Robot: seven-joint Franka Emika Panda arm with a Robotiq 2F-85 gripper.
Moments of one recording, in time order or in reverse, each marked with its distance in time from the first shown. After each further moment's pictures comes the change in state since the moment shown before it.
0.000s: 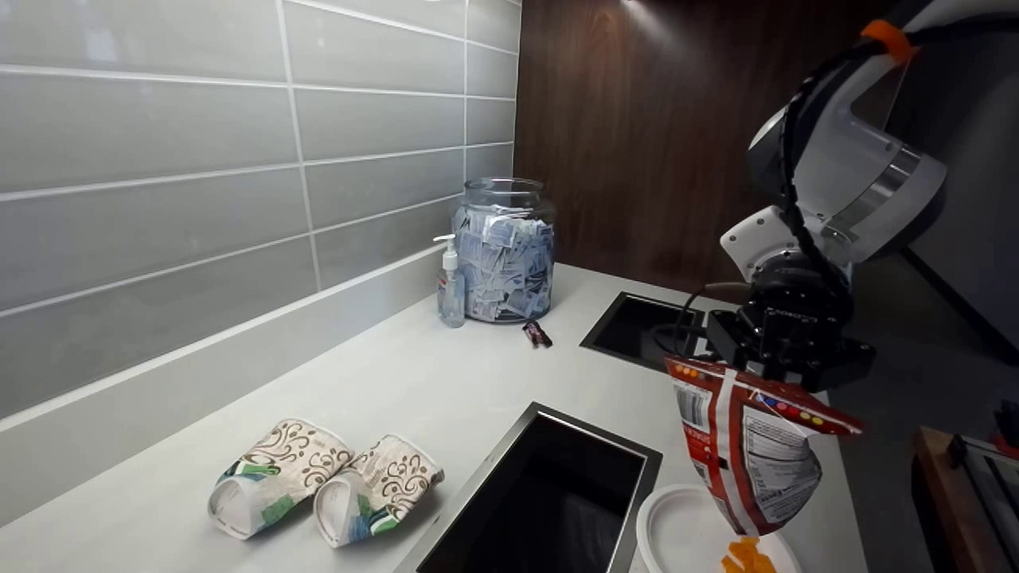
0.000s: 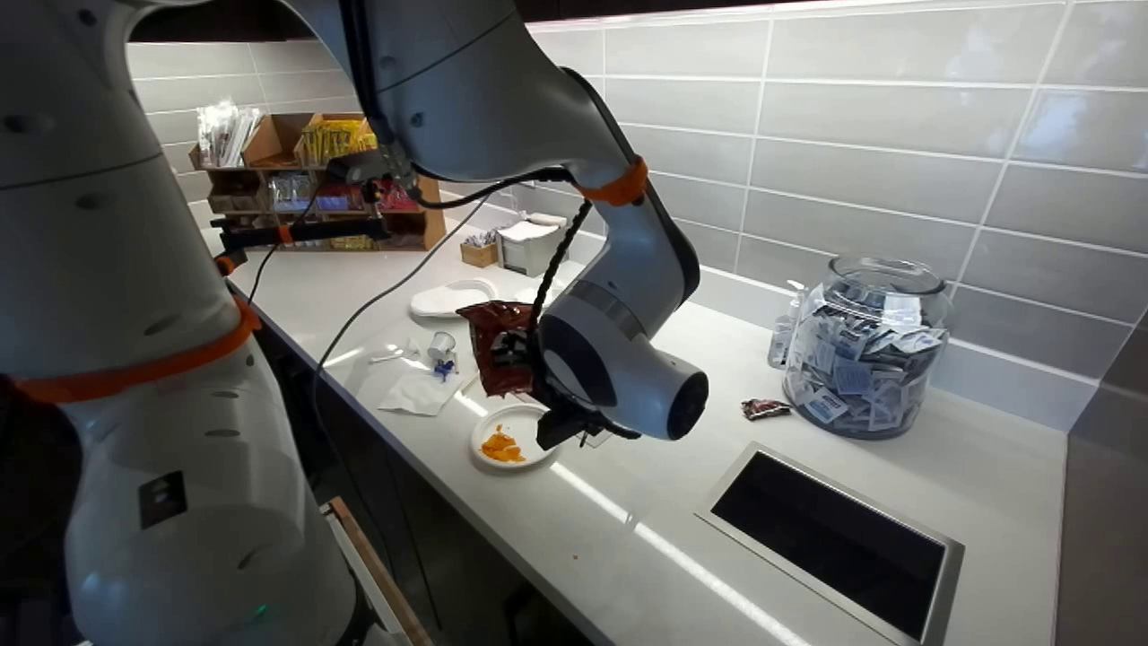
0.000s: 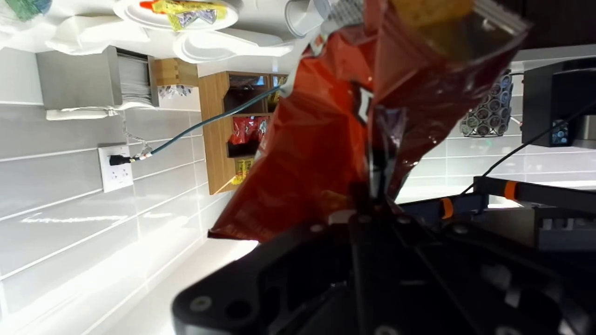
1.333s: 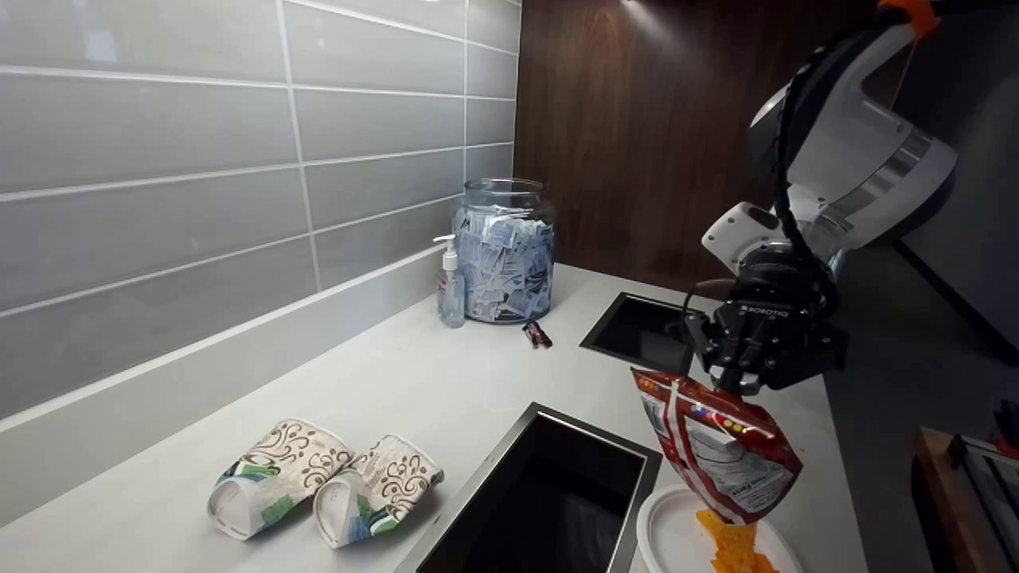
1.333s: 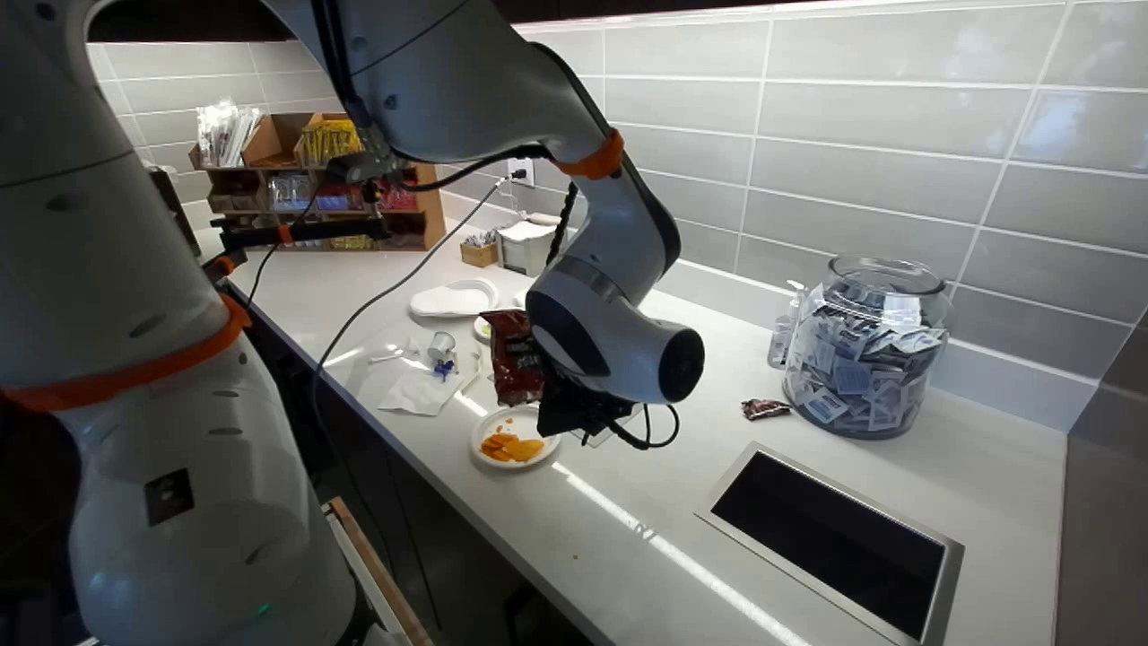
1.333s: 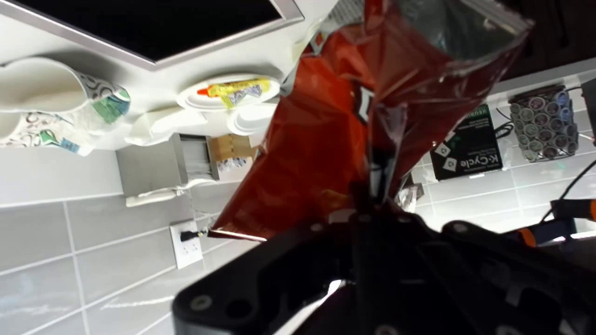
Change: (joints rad) arm 0.029 -0.062 0.057 0.001 0.036 0.224 0.270
